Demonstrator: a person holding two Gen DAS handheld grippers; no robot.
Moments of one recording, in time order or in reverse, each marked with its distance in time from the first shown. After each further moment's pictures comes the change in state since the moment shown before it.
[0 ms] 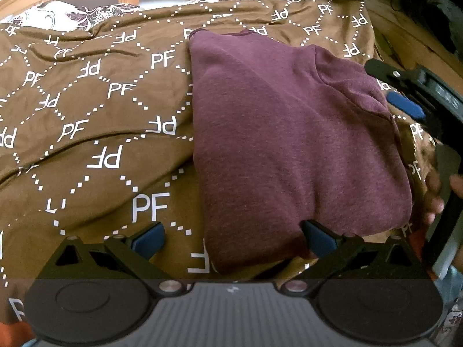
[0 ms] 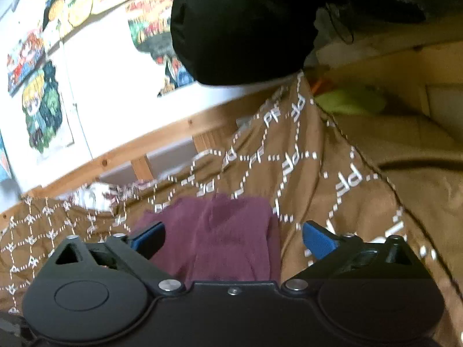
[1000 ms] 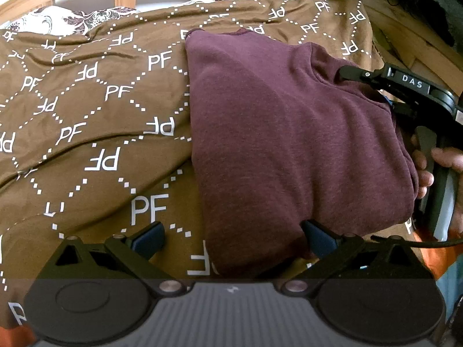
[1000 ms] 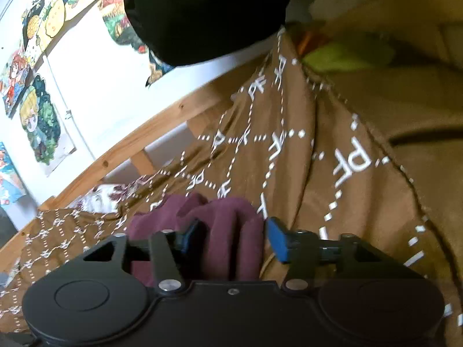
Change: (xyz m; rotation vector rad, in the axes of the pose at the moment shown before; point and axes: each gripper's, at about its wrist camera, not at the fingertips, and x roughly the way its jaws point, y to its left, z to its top) left arm 0.004 -0.003 -0.003 0.023 -0.012 0.014; right arm 0.054 -0.048 0.012 0.129 0.155 0.117
